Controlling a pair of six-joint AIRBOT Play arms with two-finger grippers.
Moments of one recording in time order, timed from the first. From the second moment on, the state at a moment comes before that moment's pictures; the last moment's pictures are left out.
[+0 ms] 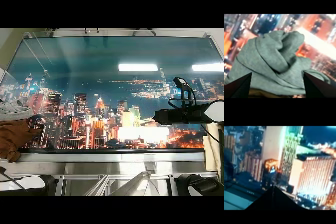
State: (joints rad) left arm 0.75 -1.56 1.44 1.33 -1.15 -1.26; right arm 0.21 -0.89 0.76 -1.11 1.06 1.55
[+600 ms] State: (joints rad) left arm 0.75 -1.70 1.61 1.38 -1.31 -1.23; right arm 0.21 -0.89 0.76 -1.11 1.03 1.55
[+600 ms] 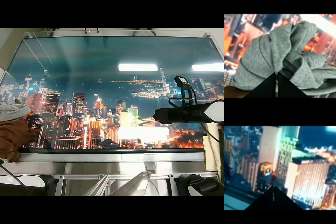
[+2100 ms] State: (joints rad) left arm -0.14 -1.70 1.73 0.72 -1.70 -1.20; right arm 0.21 -0.90 0.76 -1.06 1.05 1.52
